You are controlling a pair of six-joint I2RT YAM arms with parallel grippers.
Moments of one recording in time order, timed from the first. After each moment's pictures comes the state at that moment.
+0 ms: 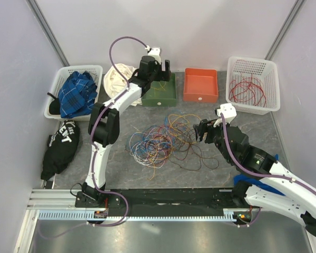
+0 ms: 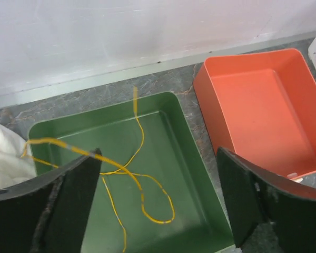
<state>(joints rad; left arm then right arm) -0.44 2.28 1.97 -0.01 -0.02 -0.20 0.91 0.75 0.84 -0.35 0.56 0.31</state>
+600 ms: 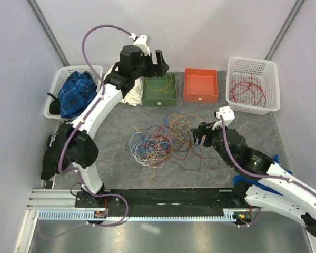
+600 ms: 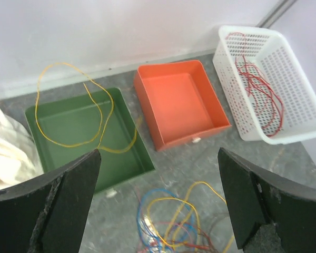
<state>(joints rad) -0.46 1.84 1.85 -0.28 0.11 -0.30 0.91 0.74 0.78 -0.34 0.53 0.38</state>
